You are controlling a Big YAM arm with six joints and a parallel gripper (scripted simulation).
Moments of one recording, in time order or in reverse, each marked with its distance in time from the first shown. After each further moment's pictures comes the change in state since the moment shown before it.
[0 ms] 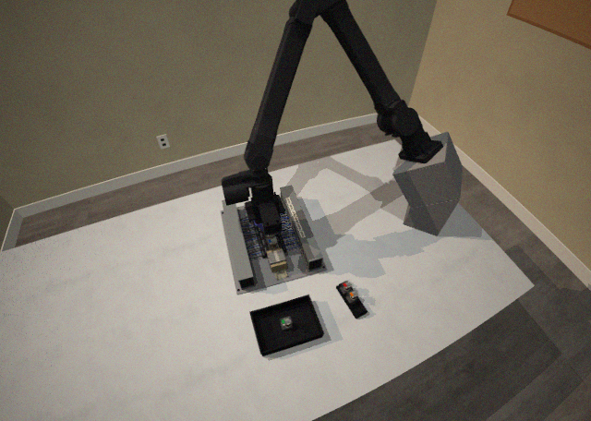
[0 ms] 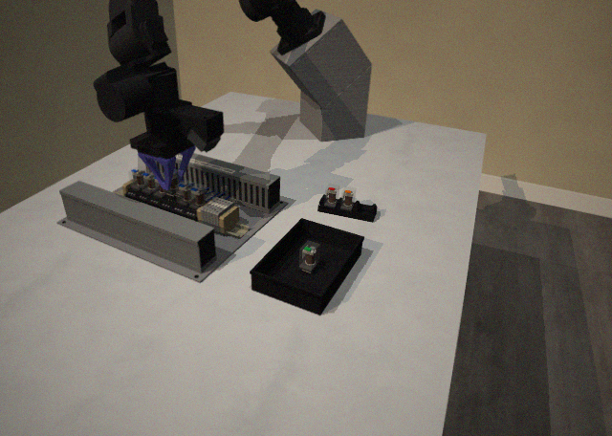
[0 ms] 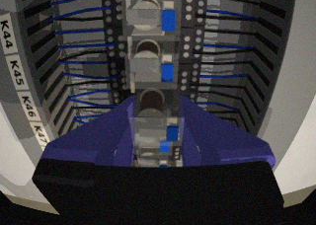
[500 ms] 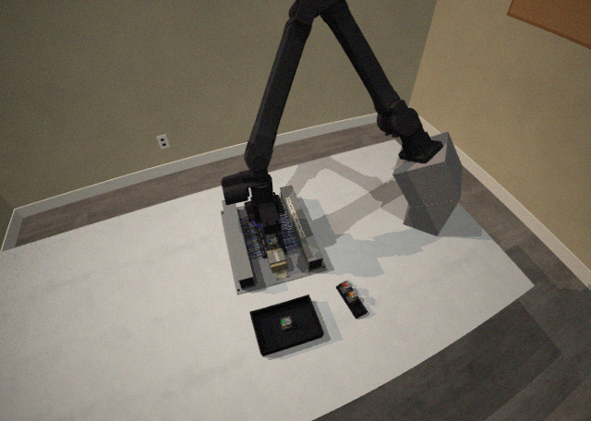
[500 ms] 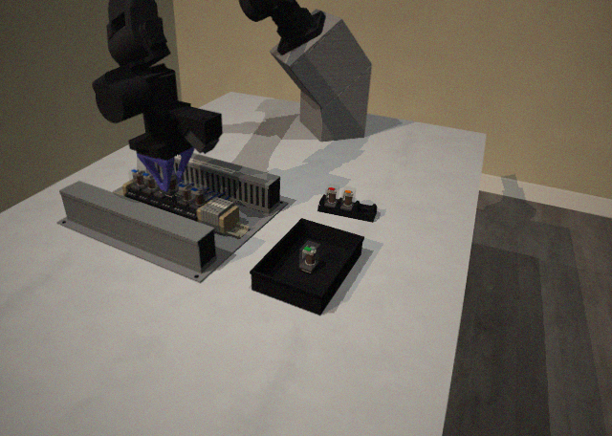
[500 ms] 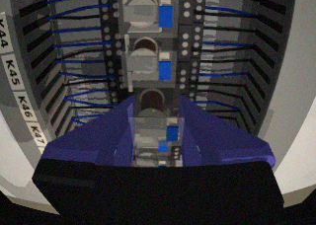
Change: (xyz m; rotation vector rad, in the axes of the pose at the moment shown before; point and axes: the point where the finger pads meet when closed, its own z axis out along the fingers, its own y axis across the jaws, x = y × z) arm 0.002 -0.001 0.002 0.004 0.002 0.006
